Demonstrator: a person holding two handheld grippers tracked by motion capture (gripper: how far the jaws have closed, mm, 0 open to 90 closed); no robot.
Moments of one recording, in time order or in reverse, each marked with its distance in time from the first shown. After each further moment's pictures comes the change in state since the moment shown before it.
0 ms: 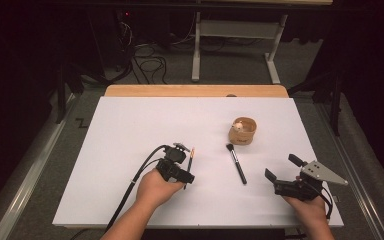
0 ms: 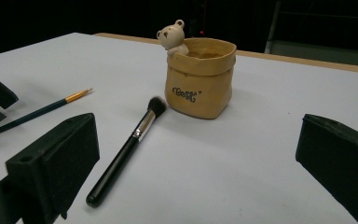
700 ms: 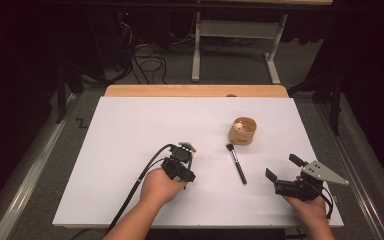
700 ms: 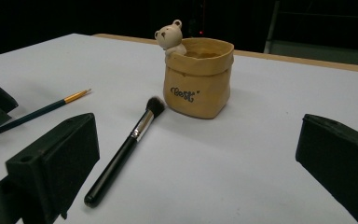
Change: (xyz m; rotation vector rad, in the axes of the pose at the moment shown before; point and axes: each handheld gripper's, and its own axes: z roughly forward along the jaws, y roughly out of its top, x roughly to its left) left arm -0.014 0.010 0.001 0.060 0.050 0.021; right arm -0.001 -0.001 0.000 -0.001 -0.005 0.009
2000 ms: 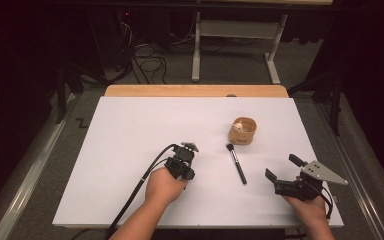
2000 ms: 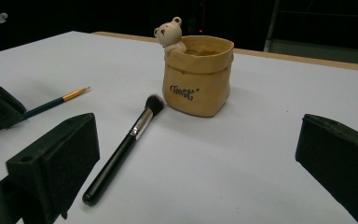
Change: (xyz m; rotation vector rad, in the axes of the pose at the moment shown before) left arm -0.003 0.006 0.012 0.017 0.054 -0.009; right arm 0.000 -0.001 0.001 0.003 0.000 -0.009
